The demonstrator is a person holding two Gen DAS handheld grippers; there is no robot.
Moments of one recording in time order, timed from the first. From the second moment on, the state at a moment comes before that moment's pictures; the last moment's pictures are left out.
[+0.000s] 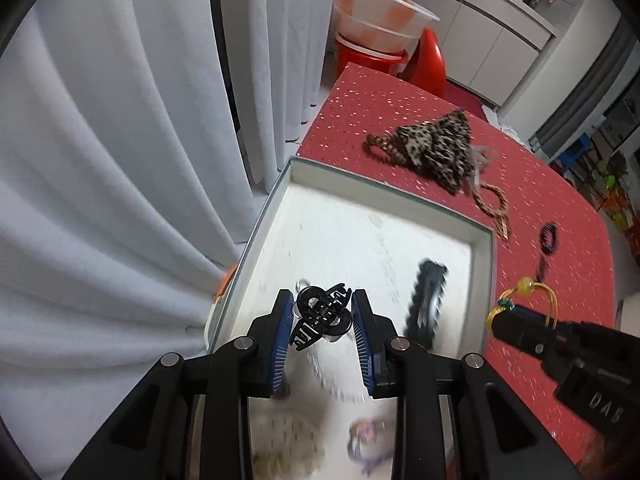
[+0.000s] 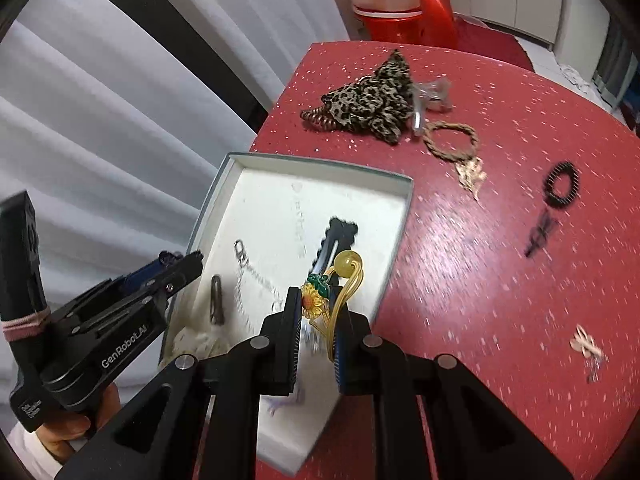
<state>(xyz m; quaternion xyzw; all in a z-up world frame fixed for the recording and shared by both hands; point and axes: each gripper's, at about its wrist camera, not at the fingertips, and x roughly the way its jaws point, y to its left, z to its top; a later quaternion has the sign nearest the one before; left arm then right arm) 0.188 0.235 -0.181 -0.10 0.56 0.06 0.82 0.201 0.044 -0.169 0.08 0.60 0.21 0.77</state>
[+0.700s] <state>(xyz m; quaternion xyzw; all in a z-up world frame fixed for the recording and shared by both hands) 0.226 0.237 -0.244 -0.07 0.57 0.09 0.82 0.264 0.091 -0.225 0.07 0.61 0.21 0.76</state>
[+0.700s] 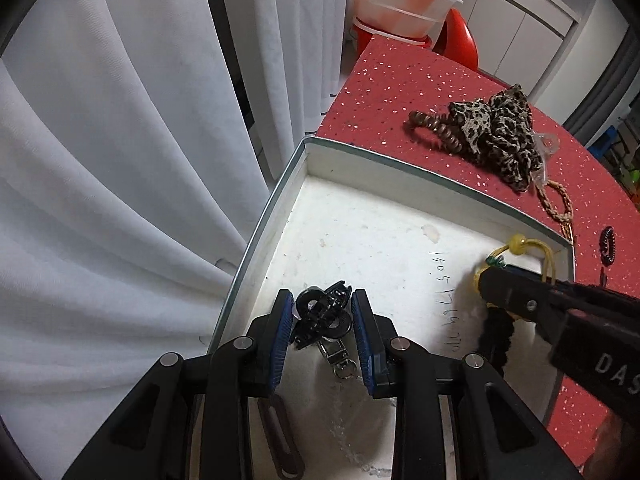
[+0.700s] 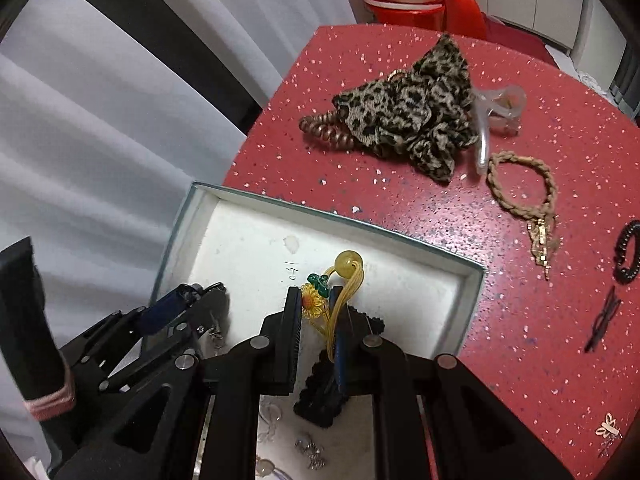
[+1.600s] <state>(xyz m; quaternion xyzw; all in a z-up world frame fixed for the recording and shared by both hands) 0.216 0.230 -0.232 -0.06 0.57 0.10 0.81 0.267 0.076 -0.211 0.09 0.62 0.21 0.75</state>
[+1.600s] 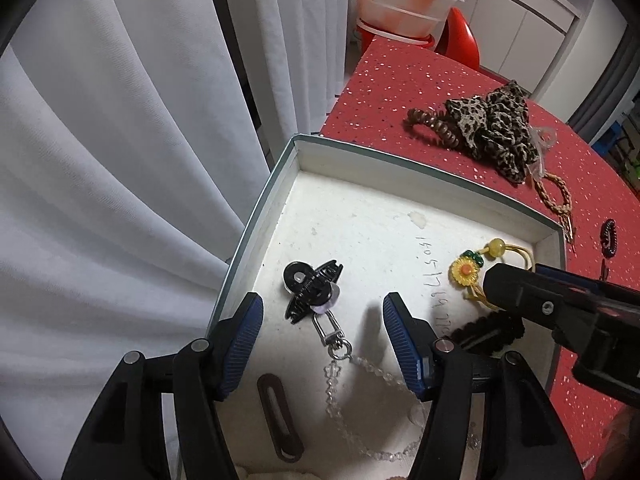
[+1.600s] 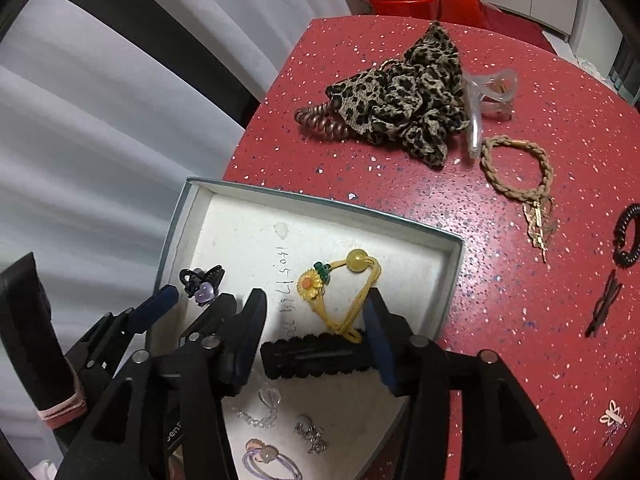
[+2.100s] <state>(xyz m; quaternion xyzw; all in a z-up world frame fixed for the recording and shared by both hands) 0.180 0.227 -0.209 -0.06 0.56 0.09 0.82 0.239 0.041 -0.184 0.11 0.62 0.20 0.75</state>
